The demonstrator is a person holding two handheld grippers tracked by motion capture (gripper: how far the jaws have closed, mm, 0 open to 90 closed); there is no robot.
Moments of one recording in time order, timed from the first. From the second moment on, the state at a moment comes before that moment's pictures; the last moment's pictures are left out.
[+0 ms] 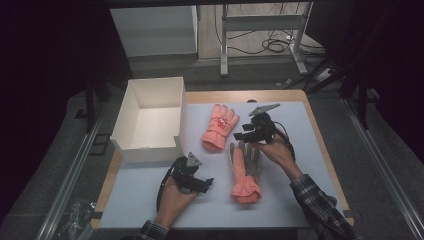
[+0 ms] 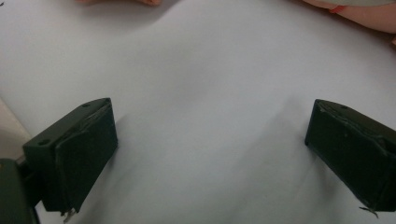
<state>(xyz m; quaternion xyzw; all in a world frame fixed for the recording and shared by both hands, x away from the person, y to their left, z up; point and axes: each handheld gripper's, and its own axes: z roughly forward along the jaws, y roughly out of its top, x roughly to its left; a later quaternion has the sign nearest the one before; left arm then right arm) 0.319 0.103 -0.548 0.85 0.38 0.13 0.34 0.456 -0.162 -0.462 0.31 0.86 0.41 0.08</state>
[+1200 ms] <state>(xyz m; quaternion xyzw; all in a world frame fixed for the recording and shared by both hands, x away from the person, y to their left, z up) 0.319 0.103 -0.548 0.85 0.38 0.13 0.35 0.527 -0.075 -0.504 0.34 0.88 0.32 0.11</state>
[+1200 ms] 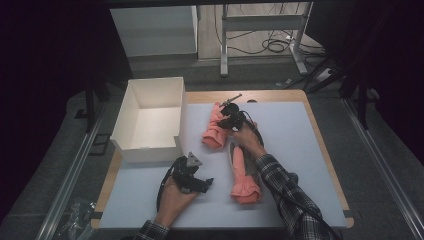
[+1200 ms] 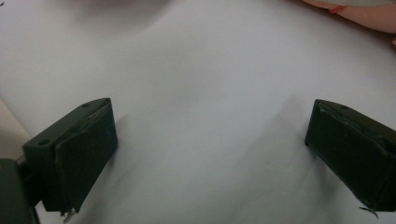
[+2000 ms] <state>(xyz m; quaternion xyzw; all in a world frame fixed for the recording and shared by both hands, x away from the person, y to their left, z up) 0.319 0.103 -0.548 0.85 0.38 0.13 0.35 0.499 -0.104 -0.449 0.31 0.87 0.38 0.08</state>
